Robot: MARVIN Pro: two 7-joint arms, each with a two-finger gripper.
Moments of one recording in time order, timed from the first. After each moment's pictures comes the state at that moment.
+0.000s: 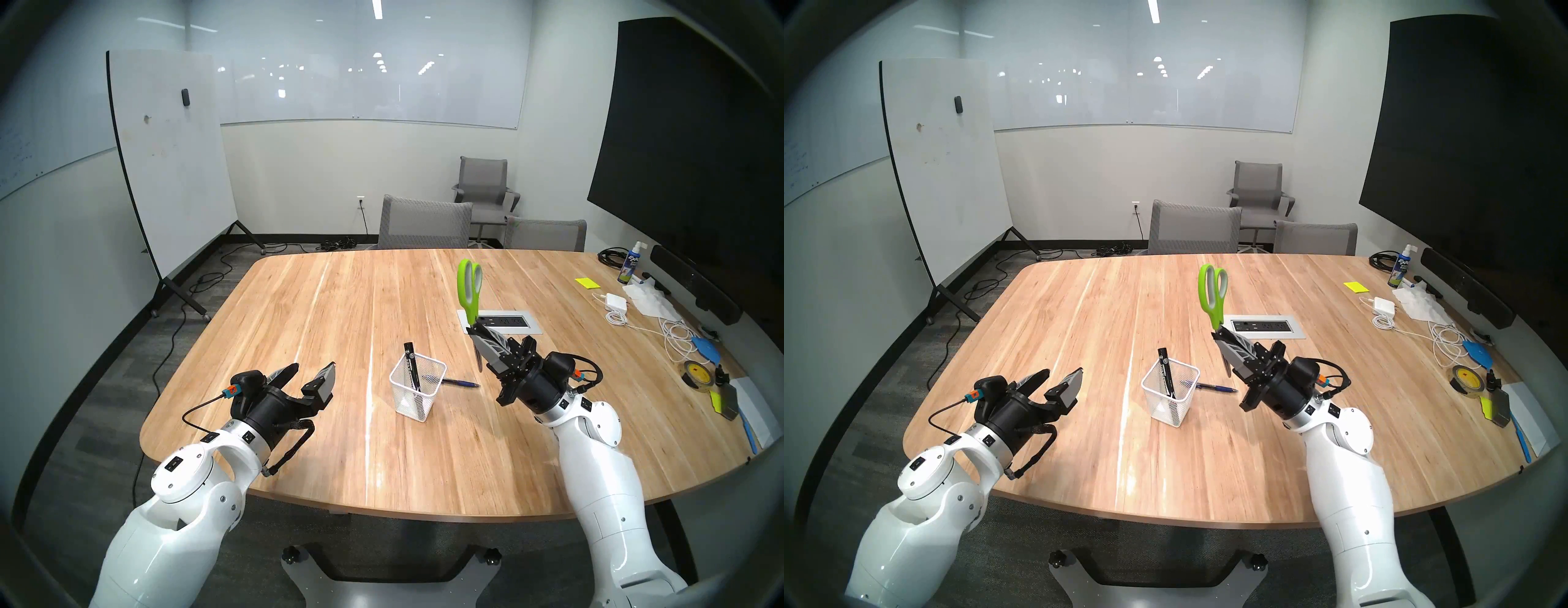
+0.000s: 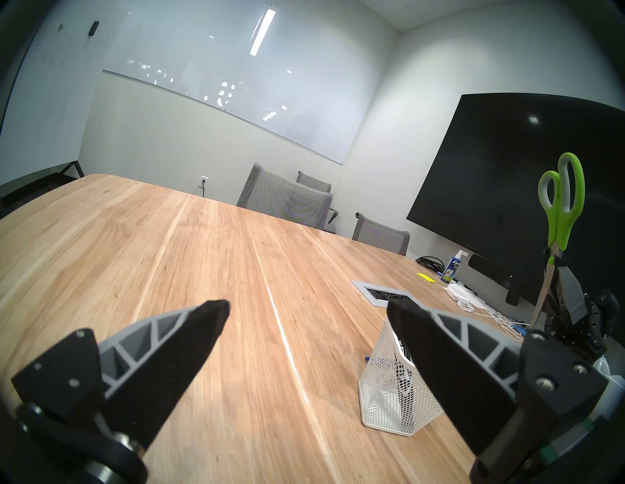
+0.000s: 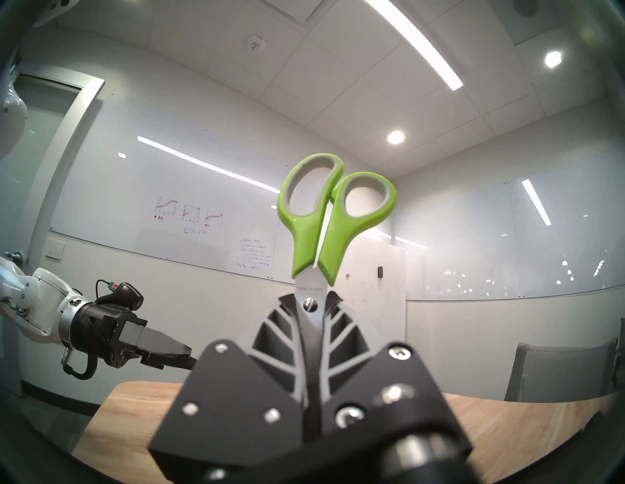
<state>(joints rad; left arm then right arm) 1.98 -1.11 -1.51 -2.06 -0.77 0.10 -0.07 -1.46 -1.37 1.69 -1.37 0.62 -0.37 1.27</state>
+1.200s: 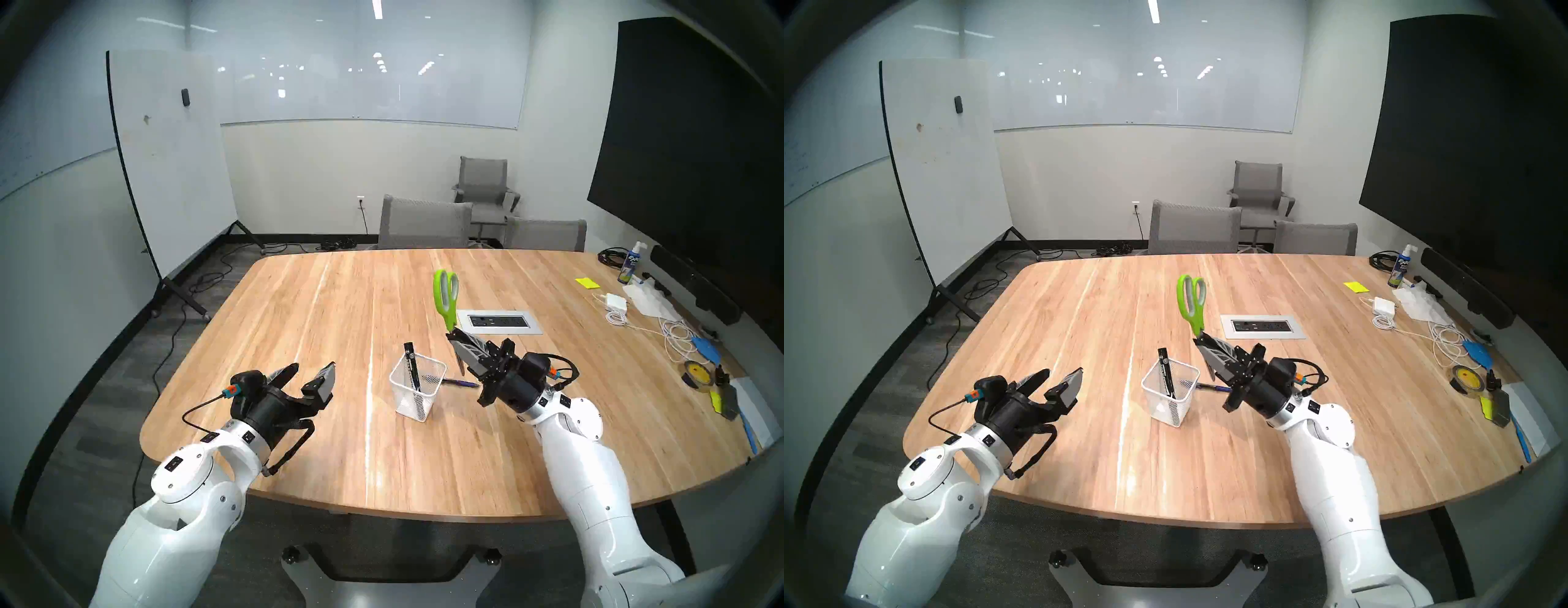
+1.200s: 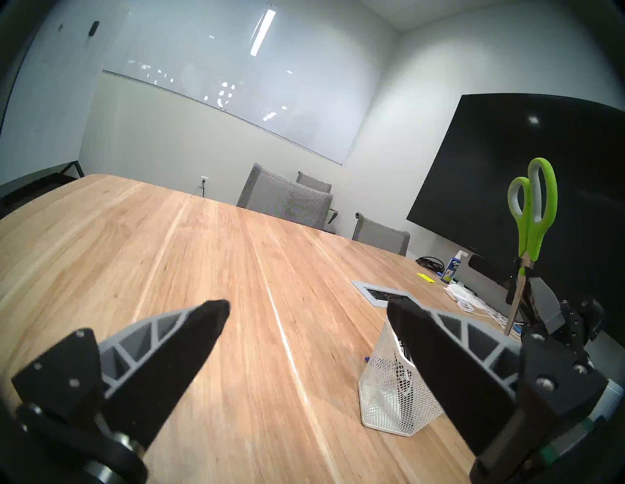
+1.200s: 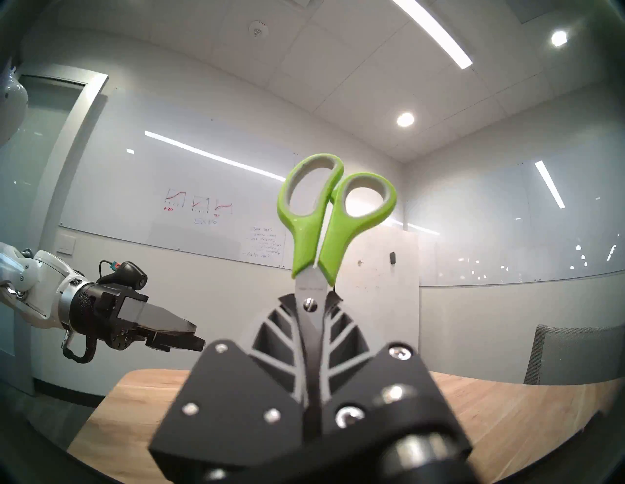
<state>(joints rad) 1.98 -1.11 -1.51 -2.06 -0.77 0.10 -0.07 -1.39 -1.38 1.63 -1.26 0.58 -0.39 1.28</state>
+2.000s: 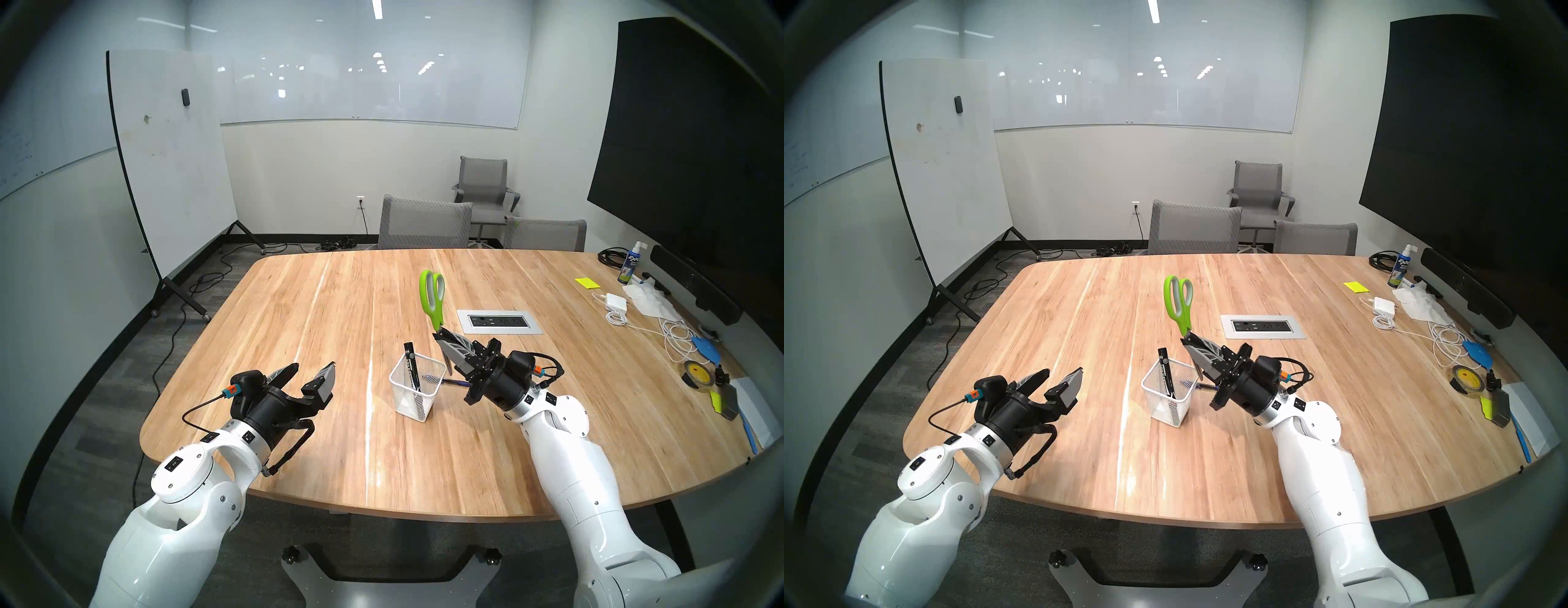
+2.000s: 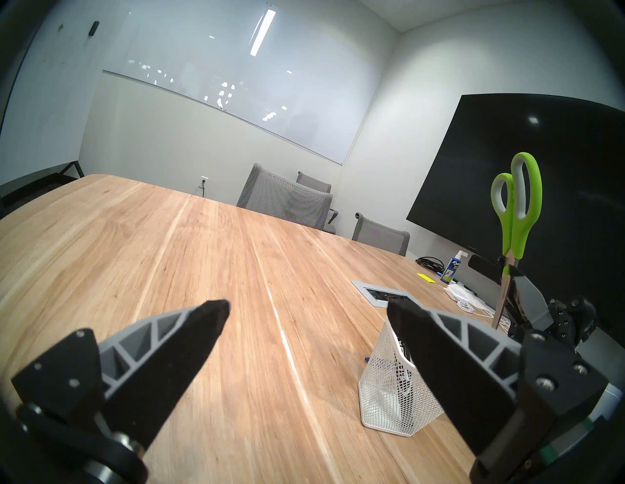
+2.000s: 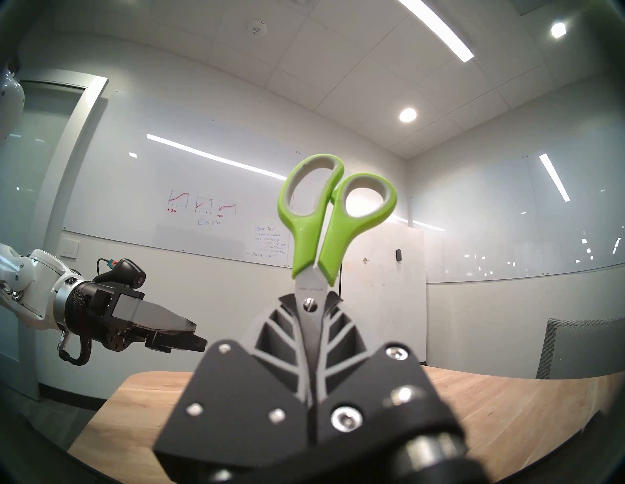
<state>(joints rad) 1.98 -1.11 -1.51 -2.06 -0.77 0.10 -0.08 -1.35 -1.40 1.59 -1.21 0.57 -0.40 1.27</state>
